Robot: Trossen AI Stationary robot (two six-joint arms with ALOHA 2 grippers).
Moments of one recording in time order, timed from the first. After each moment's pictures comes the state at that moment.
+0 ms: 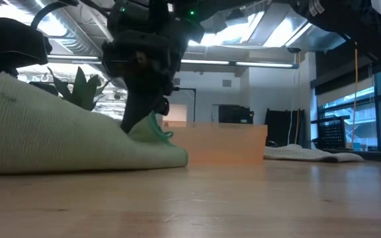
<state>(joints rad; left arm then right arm) -0.73 1.57 0.62 -0.24 -0.44 -0.59 0.03 2.47 2.20 -0.92 -0.28 0.07</state>
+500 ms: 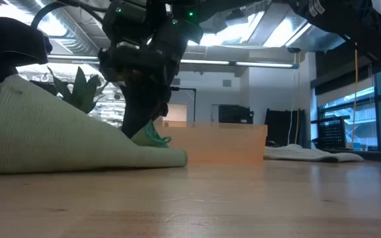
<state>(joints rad) -0.73 1.57 0.65 -0.29 -0.44 -0.59 0.05 2.49 2.20 -0.90 -0.15 0.06</state>
